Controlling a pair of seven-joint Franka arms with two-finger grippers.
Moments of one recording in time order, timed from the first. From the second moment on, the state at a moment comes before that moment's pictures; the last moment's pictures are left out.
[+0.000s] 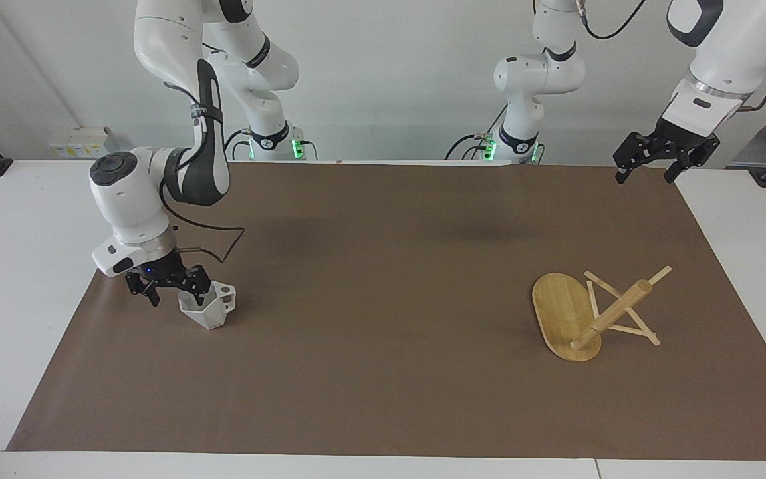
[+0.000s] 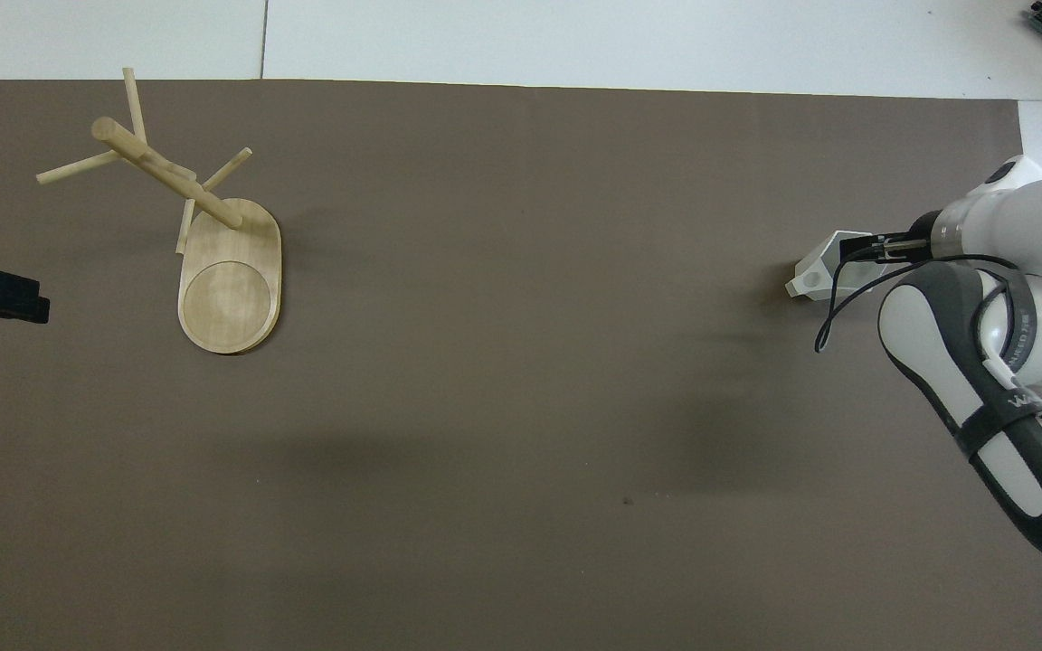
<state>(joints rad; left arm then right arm) -0.02 -0.07 0.00 -1.64 0.00 1.57 0.04 -0.09 0.29 -0.02 -1.91 -0.01 2.42 -0.13</state>
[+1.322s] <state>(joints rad) -0.02 -0.07 0.00 -1.64 0.00 1.57 0.08 -0.08 0.30 -0.02 -1.90 0.00 2.42 -0.13</state>
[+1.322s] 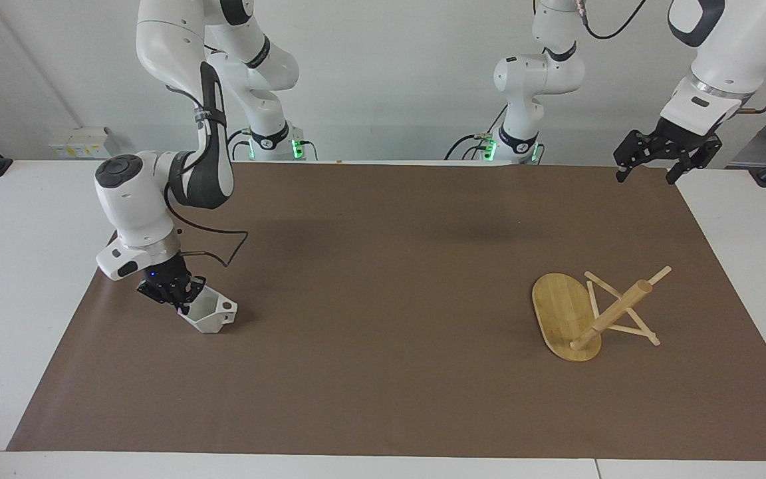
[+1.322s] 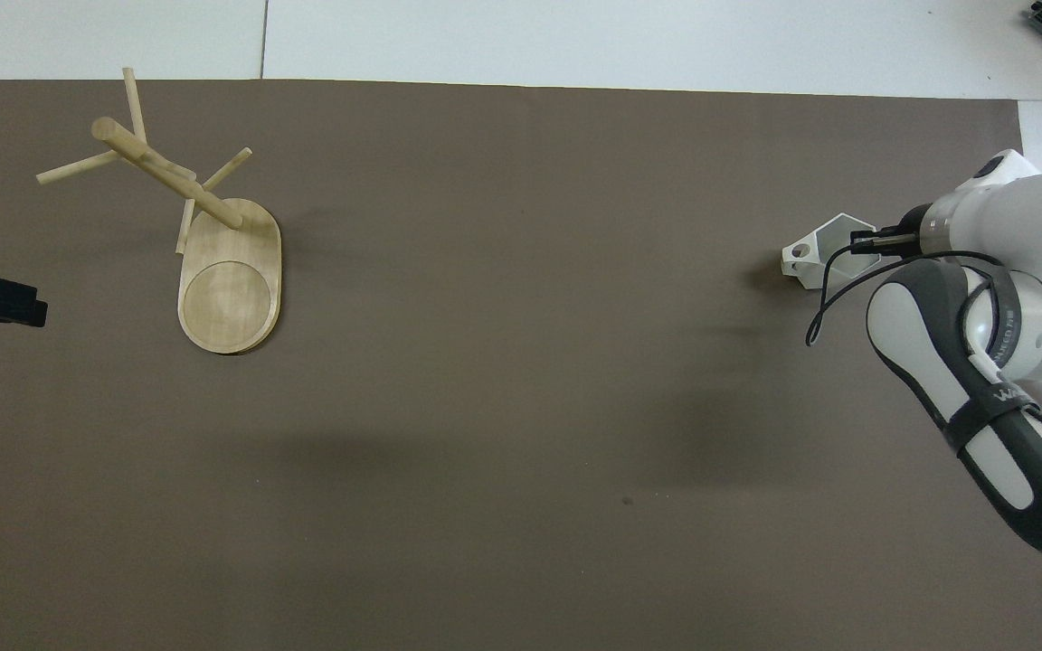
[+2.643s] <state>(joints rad) -0.02 -0.07 0.00 -1.64 0.00 1.58 0.07 -0.07 0.29 0.11 -1.69 0.65 2.09 -0.15</state>
